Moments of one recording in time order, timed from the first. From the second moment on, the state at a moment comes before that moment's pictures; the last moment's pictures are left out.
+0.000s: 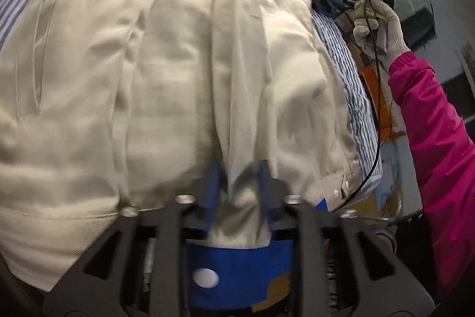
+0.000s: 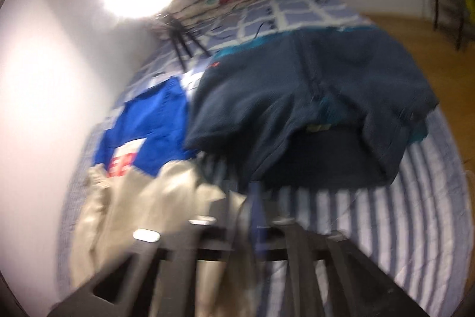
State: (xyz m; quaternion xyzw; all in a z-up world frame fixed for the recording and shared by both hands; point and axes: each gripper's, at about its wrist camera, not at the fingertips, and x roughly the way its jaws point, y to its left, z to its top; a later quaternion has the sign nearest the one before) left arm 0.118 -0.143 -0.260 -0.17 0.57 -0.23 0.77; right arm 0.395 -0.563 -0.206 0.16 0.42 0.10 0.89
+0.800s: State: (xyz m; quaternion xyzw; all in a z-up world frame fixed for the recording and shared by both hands) left arm 0.180 -0.121 -0.245 -0.09 0.55 -0.09 0.83; right arm 0.402 -0.521 -0.232 0.06 0.46 0.07 0.89
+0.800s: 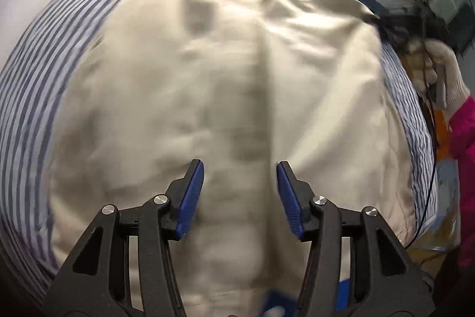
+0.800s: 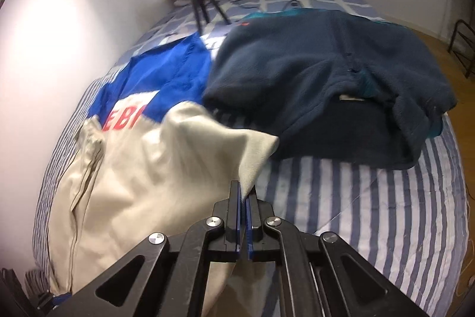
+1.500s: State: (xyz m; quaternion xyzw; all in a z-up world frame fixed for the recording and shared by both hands) left arm 0.110 -0.122 -0.252 -0.19 0.62 -0.26 0.71; right arm 0.142 -0.511 -0.224 0.16 0.48 0.15 0.85
